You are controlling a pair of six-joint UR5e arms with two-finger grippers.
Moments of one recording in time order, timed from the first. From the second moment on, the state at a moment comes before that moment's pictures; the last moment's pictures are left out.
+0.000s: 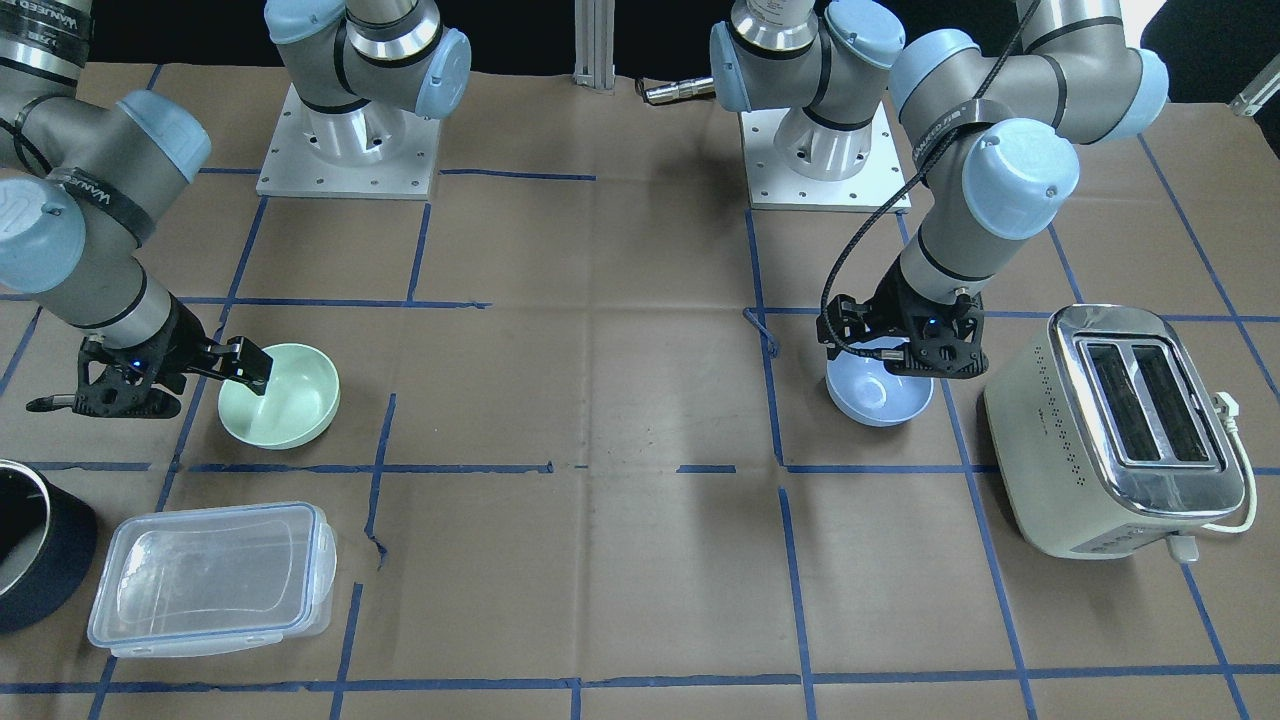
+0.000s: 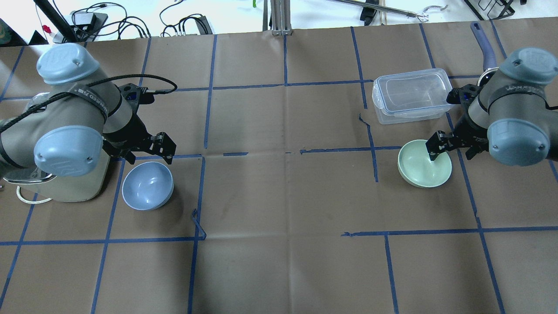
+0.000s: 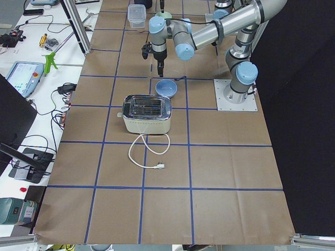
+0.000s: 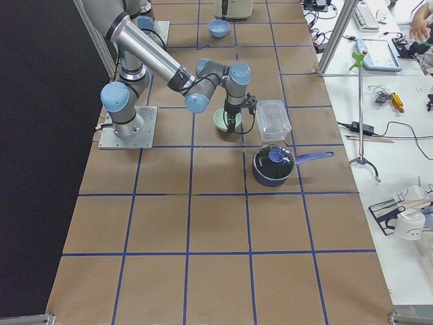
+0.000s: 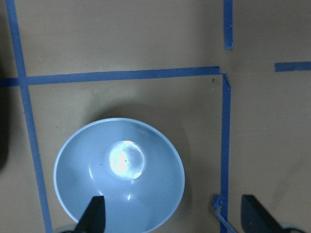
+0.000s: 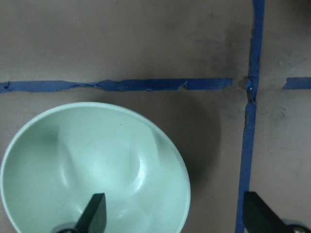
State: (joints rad) left arm -1.41 -1.67 -1.99 -1.16 1.58 0.20; right arm 1.22 -1.37 2.05 -2.16 -1.58 -0.34
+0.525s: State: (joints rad) left arm -1.43 -1.78 -2.03 -1.11 1.58 0.19; right arm 1.22 -1.37 2.10 -2.18 -1.59 -0.34
